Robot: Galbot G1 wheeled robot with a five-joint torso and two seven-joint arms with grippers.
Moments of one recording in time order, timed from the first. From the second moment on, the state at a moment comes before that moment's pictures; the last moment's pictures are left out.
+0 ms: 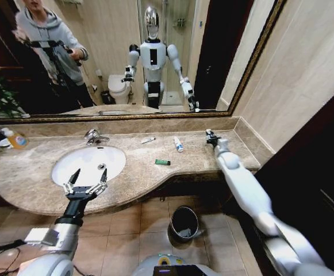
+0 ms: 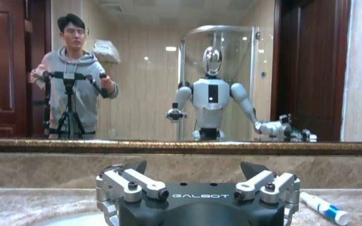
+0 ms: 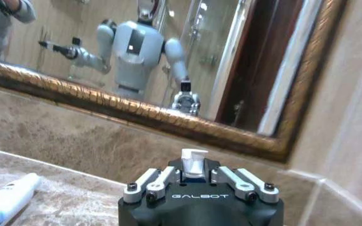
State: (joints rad) left arm 1.84 -1.36 -0.82 -2.47 -0.37 0.04 0.05; right arm -0.77 0.99 0.34 1.56 0.32 -0.17 0.09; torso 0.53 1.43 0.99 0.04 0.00
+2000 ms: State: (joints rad) left arm 1.84 -1.36 -0.82 -2.47 -0.37 0.04 0.05; right arm -1.21 1.38 0.16 1.04 0.06 -0.02 0.06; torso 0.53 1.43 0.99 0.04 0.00
